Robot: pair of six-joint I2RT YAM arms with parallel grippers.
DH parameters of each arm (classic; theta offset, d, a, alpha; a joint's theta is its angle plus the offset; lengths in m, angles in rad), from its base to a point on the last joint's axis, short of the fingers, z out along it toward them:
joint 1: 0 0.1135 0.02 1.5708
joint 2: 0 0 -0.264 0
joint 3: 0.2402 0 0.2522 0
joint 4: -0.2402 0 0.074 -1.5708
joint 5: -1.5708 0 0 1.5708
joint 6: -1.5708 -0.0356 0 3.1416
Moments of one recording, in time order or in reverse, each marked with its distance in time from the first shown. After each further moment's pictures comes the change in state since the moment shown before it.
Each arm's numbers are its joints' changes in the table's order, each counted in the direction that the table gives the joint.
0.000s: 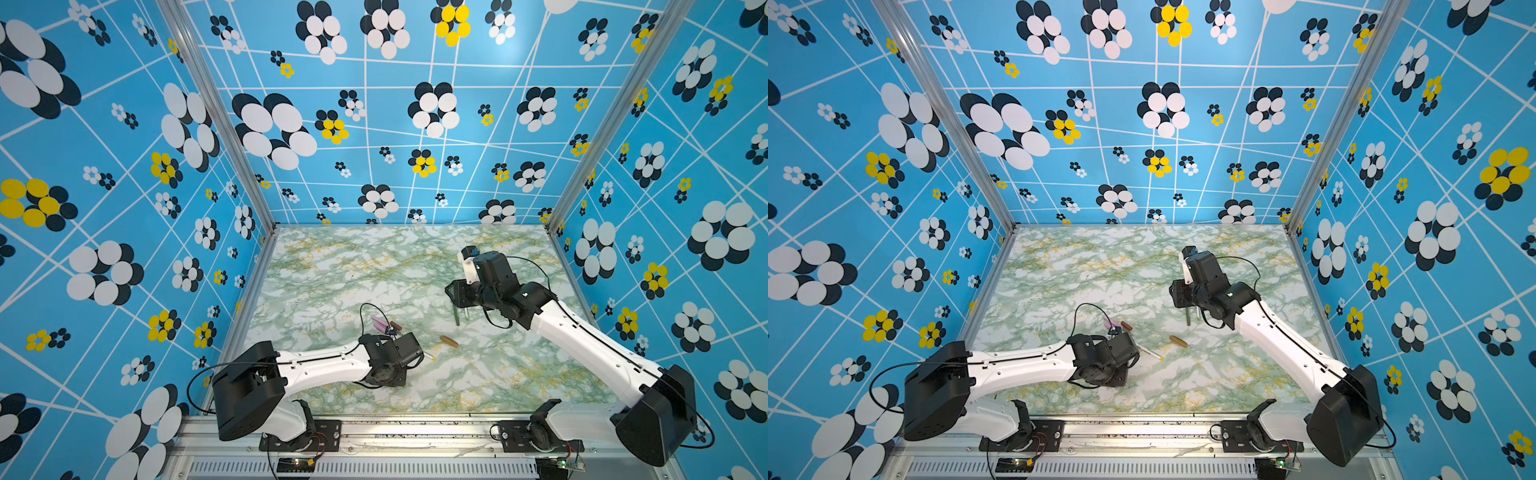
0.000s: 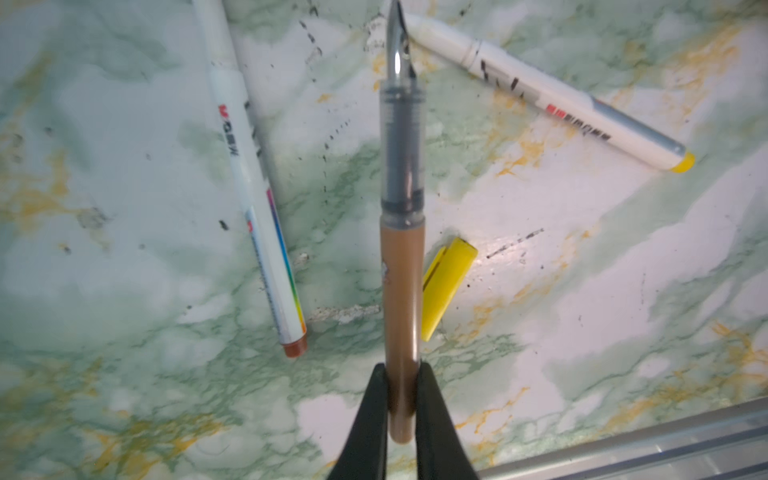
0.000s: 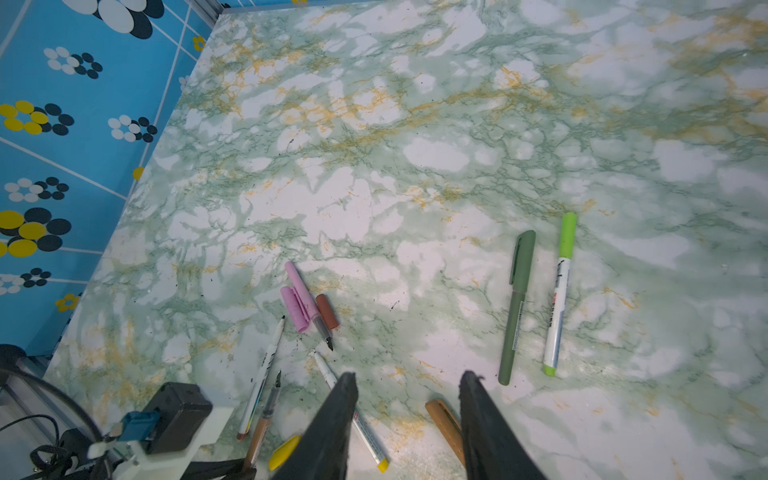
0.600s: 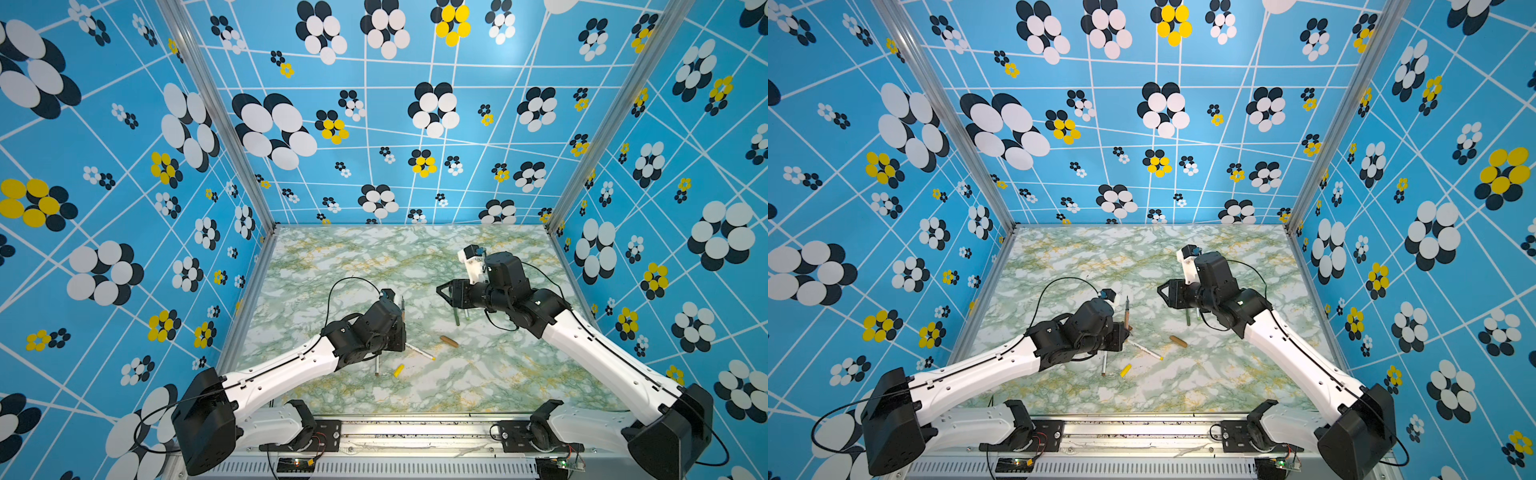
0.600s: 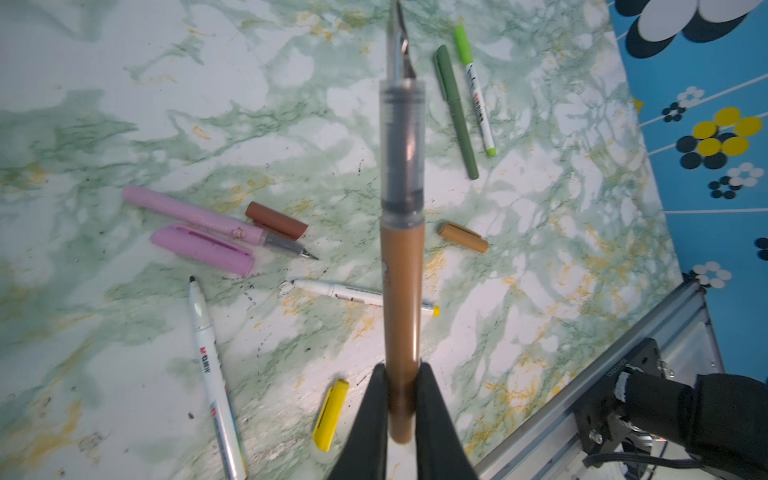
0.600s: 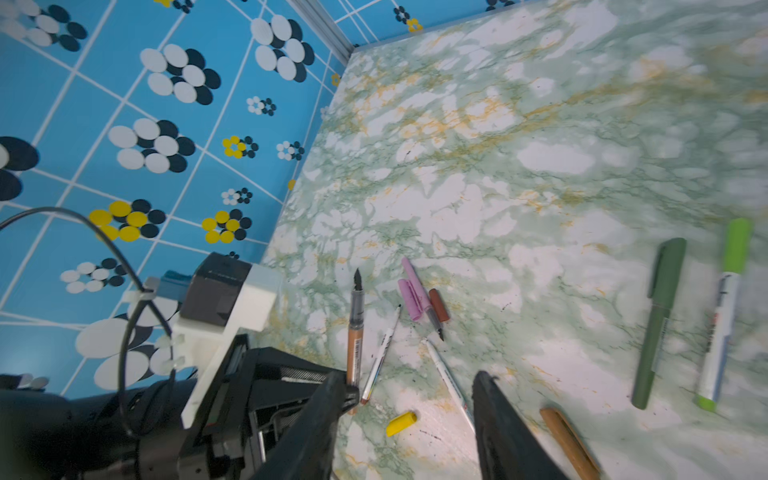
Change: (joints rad) left arm 0.198 0.213 0.032 0.301 -0.126 -0.210; right arm 0.000 0.093 -0.059 0.145 0.326 -0.138
